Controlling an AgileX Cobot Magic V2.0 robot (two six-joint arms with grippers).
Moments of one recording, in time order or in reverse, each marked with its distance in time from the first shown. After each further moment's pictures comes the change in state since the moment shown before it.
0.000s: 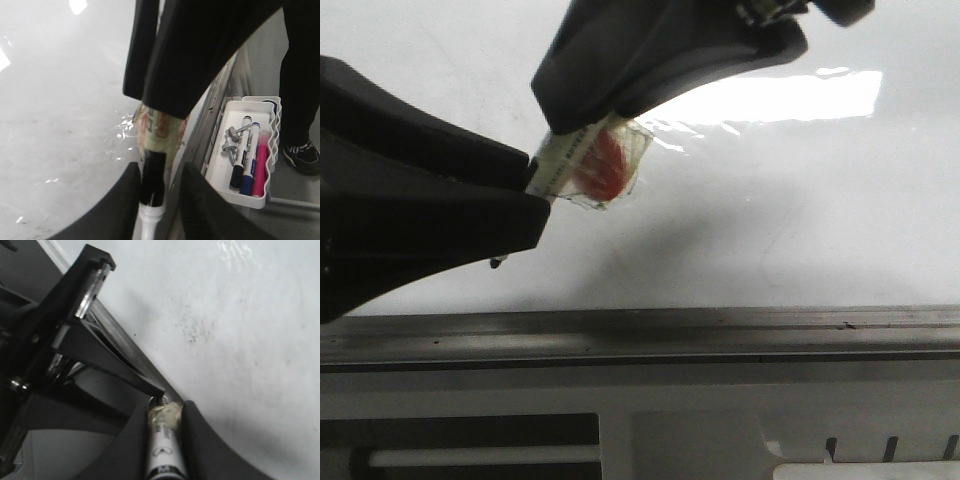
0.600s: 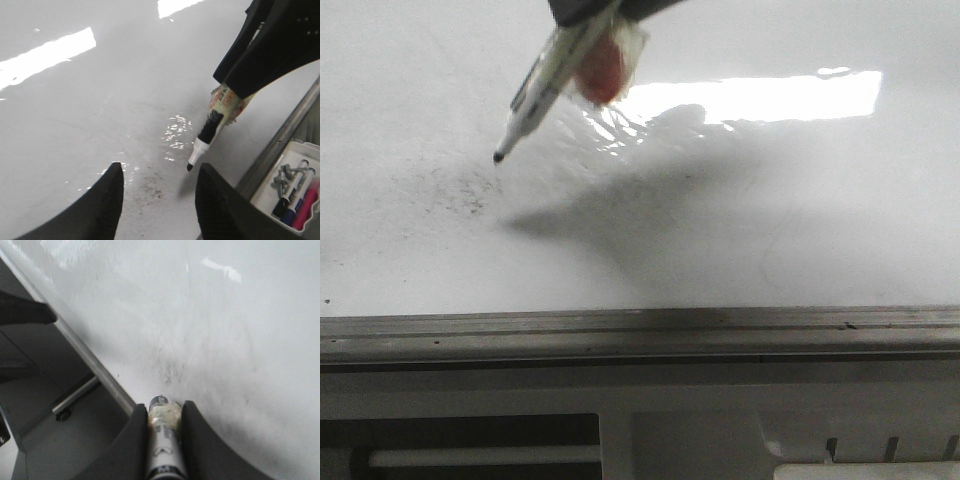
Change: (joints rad) left arm 0.026 -0.564 0.002 -0.295 0.502 -0.019; right arm -0.077 0.000 -0.091 -0.003 0.004 0.047
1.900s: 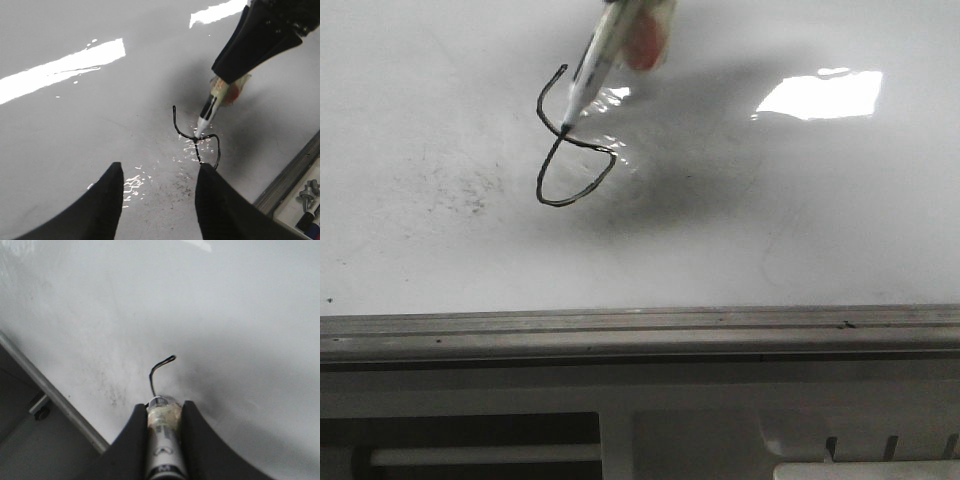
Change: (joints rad) left arm 0.063 -0.085 0.005 -0.012 0.044 -0.002; right arm -0.148 0.122 -0.209 -0.032 0.215 0.034
